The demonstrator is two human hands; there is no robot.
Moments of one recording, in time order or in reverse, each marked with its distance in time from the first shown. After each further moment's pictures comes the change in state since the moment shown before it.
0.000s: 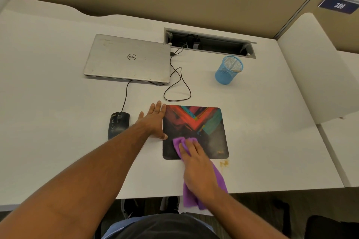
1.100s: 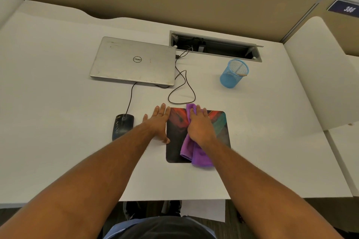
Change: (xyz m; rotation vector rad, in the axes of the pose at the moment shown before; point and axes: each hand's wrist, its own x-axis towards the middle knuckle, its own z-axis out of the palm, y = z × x) left_hand -0.017 0.008 -0.015 0.002 -0.057 0.010; right_hand 0.142 0.013 -0.050 -0.011 -0.070 0.179
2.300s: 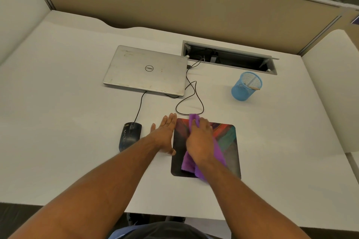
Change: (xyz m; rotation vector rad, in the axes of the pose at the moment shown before) left_hand -0.002 -0.003 0.006 -0.127 0.077 0.015; right_hand -0.003 -0.028 0.017 0.130 0.208 -0.012
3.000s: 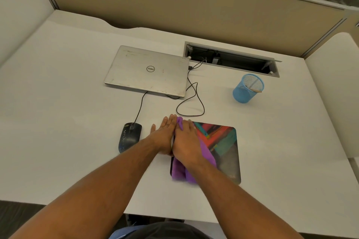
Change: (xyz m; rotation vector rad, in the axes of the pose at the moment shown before) left_hand 0.000 0.002 0.000 -0.031 0.010 0.004; right_hand -0.010 -0.028 0.001 -0.108 -0.138 -0.258
